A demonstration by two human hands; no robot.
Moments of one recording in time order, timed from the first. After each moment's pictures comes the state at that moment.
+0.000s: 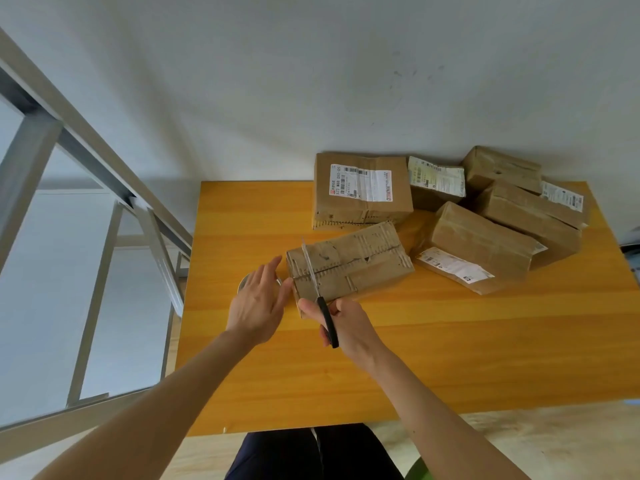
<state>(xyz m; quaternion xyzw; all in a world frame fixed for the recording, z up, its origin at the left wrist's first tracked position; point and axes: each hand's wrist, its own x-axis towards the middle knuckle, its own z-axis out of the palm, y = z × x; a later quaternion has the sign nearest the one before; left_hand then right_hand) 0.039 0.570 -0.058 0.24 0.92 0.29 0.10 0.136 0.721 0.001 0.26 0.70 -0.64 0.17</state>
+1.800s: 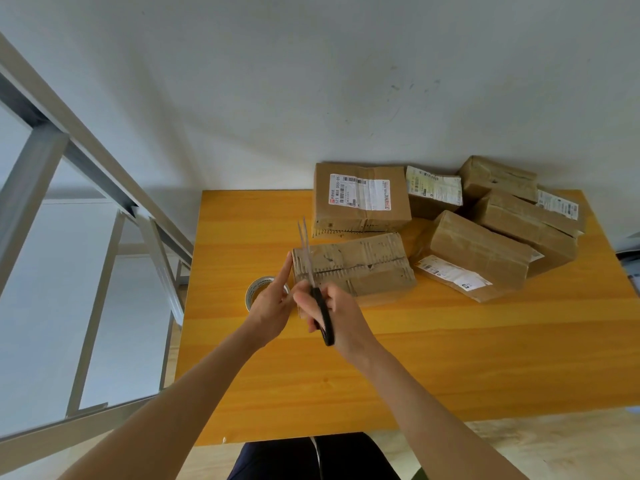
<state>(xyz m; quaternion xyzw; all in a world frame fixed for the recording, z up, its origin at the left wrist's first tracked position) 0.029 0.591 -0.057 0.13 0.83 0.46 0.29 0.118 0.714 0.019 0.21 0.71 -0.66 0.10</state>
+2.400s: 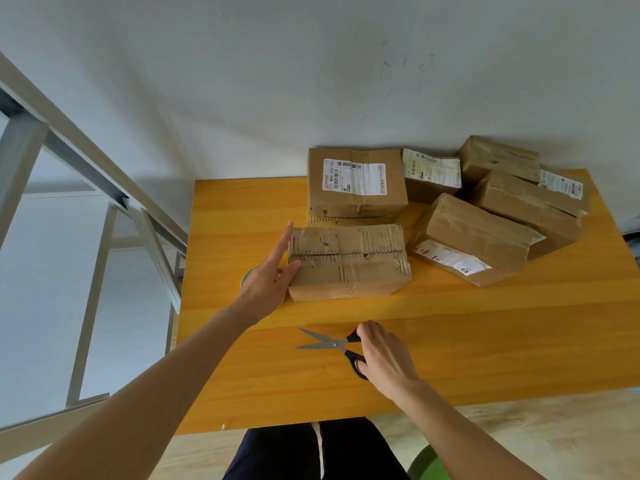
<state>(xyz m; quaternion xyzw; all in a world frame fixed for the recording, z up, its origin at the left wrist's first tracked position) 0.016 0.594 -0.036 0.22 0.80 0.48 0.29 0.207 0.768 -0.077 0.07 0.98 -0.11 0.18</state>
